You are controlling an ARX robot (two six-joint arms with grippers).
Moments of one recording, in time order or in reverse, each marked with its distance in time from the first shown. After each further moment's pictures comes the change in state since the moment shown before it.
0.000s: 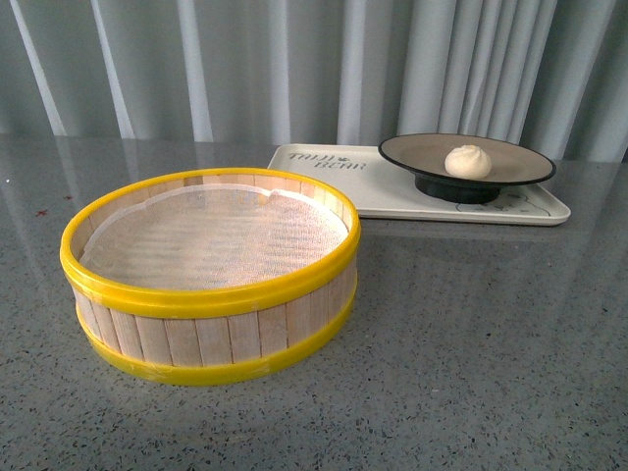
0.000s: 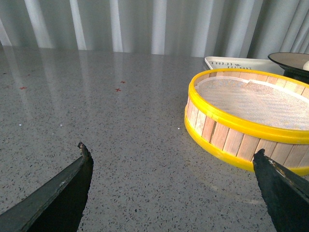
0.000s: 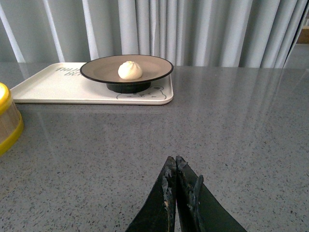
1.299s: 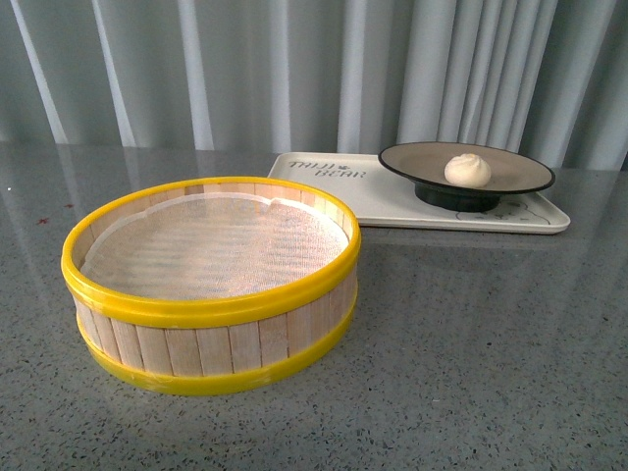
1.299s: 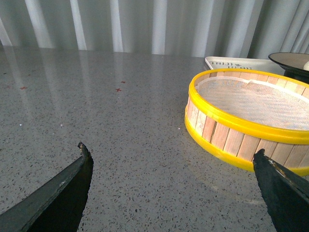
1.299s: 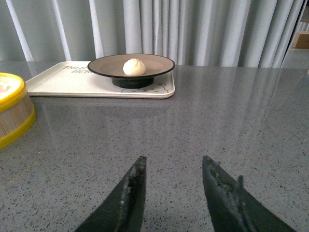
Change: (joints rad) left arm 0.000 0.000 0.000 0.000 0.000 0.000; right arm 0.001 -0.453 -0.040 -0.405 0.000 -0.002
